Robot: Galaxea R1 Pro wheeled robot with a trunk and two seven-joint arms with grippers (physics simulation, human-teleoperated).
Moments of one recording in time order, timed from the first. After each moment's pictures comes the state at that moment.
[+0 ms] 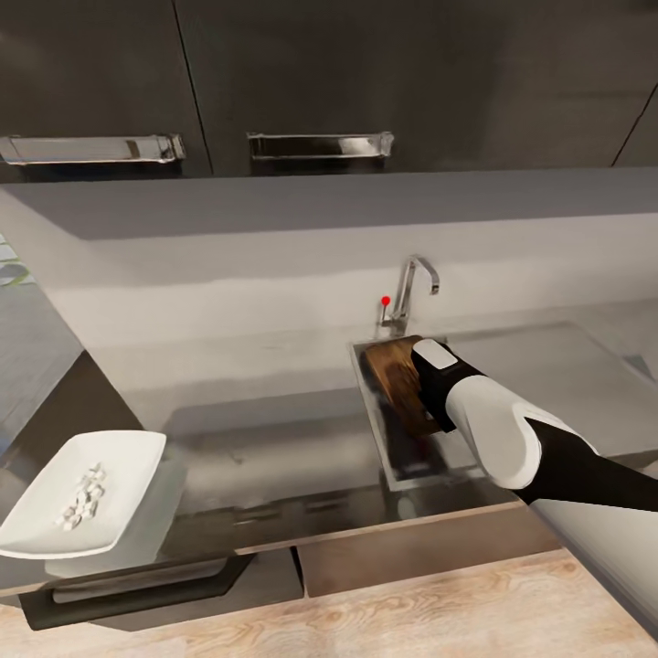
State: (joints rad) left arm -0.36 -0.04 -0.18 0.08 0.18 -0.10 0.07; right arm -1.39 0.12 -0.36 -0.12 -0.76 0.06 -1.24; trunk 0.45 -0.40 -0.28
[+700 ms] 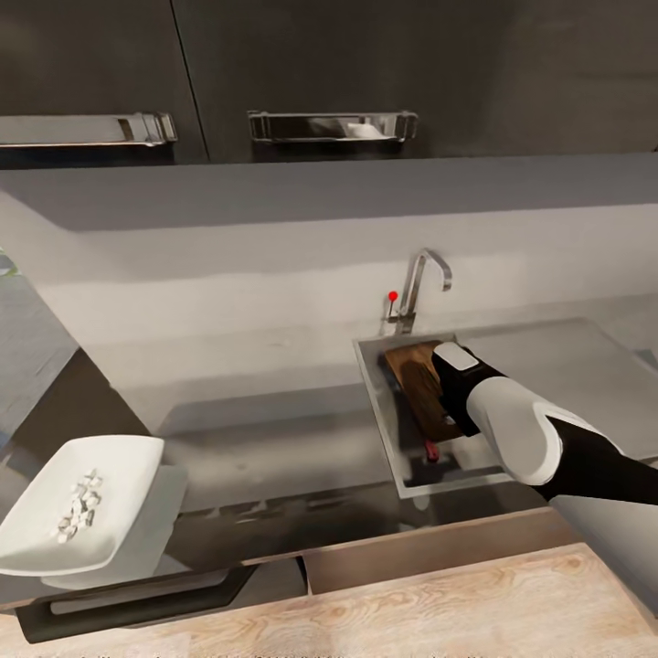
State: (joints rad) left arm -0.36 -0.04 -0.18 0.08 0.18 -0.10 0.06; right arm -1.39 0.04 -0.36 -0.09 -0.76 0.06 -1.23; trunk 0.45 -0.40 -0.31
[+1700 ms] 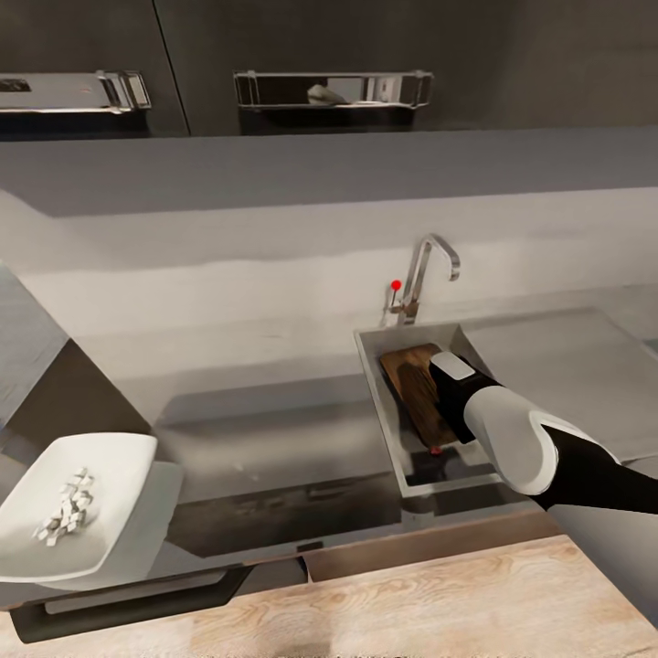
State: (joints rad) left arm -0.36 -0.04 -0.18 0.08 0.18 -0.10 0.06; right arm -1.35 0.05 -0.35 -0.09 -0.76 0.06 -1.17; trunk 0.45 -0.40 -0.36
